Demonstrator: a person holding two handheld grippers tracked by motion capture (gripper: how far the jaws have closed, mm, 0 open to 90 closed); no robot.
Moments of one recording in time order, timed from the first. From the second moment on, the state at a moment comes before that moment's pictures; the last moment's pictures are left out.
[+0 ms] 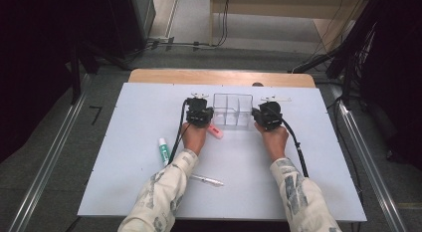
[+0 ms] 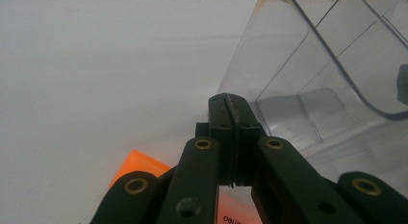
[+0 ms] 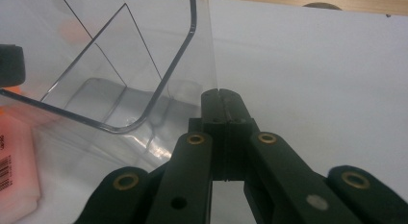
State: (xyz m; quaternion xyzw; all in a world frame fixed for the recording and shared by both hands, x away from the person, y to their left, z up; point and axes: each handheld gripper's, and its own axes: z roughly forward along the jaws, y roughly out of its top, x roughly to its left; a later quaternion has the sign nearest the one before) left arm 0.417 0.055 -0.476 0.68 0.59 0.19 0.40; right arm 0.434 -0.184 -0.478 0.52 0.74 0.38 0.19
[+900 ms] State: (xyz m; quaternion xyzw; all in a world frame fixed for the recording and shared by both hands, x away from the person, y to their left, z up) left arm 0.392 0.093 -0.464 0.68 0.58 0.25 0.37; right arm 0.416 -0.202 -0.478 0.49 0.76 0.37 0.21
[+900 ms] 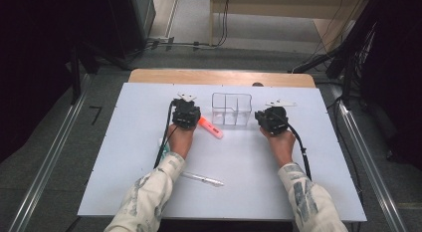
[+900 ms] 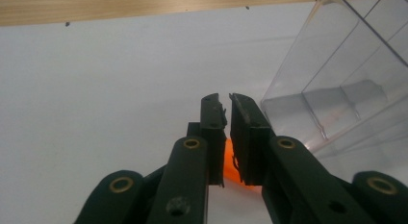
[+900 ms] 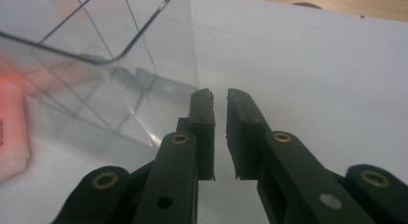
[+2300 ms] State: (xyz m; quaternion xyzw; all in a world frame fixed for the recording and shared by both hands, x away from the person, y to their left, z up) left arm 0.292 0.171 -0.470 0.64 0.60 0.29 0.38; right arm 0.320 -0.286 -0.471 0.50 0.75 0.36 0.21
